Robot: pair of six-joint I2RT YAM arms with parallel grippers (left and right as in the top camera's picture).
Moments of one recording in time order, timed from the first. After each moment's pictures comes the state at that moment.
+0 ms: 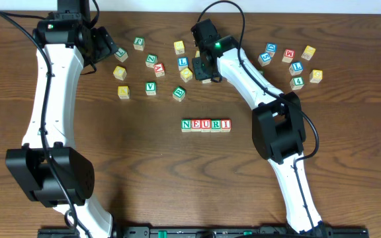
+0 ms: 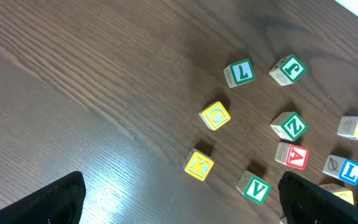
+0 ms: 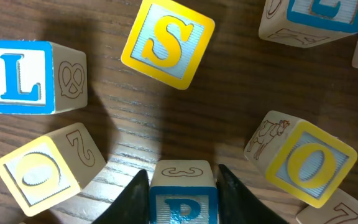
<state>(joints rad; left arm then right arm) 0.03 1.88 1.87 -1.10 -0.17 -0.51 0.47 2.49 2.18 -0.89 0.06 0.25</state>
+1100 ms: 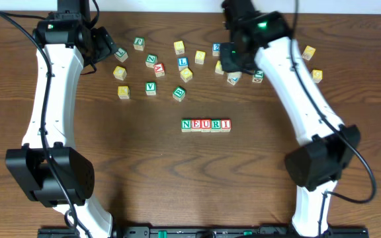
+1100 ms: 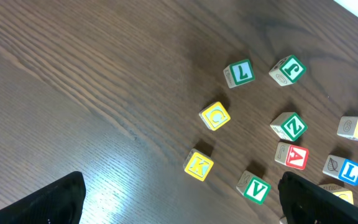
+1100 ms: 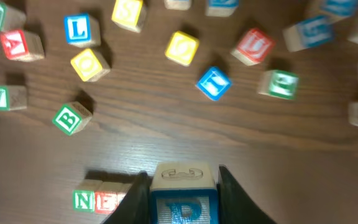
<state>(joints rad) 0.03 1.88 1.87 -1.10 -0.17 -0.51 0.40 2.09 2.18 -1.34 0.06 0.30</state>
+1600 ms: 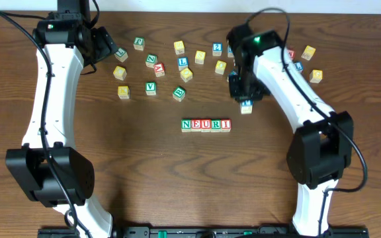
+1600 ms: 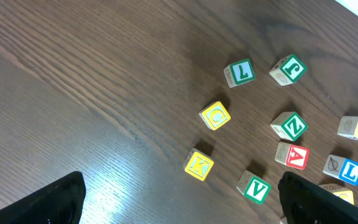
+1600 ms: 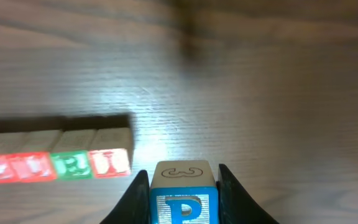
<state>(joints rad) 0.03 1.88 1.87 -1.10 -0.17 -0.51 0.37 2.10 1.83 -1.33 0.06 0.34</state>
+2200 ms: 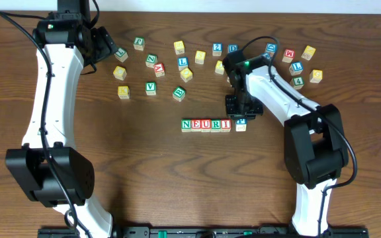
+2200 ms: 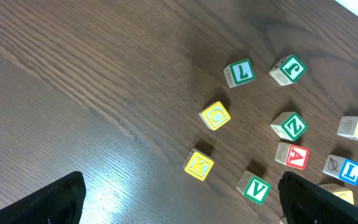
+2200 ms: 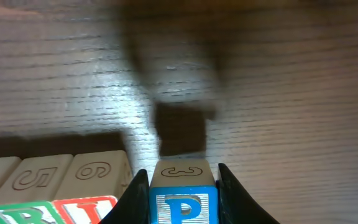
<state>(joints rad) 0.03 1.88 1.87 -1.10 -0.17 -0.51 0.39 2.11 1.58 -1.12 0.01 0.40</state>
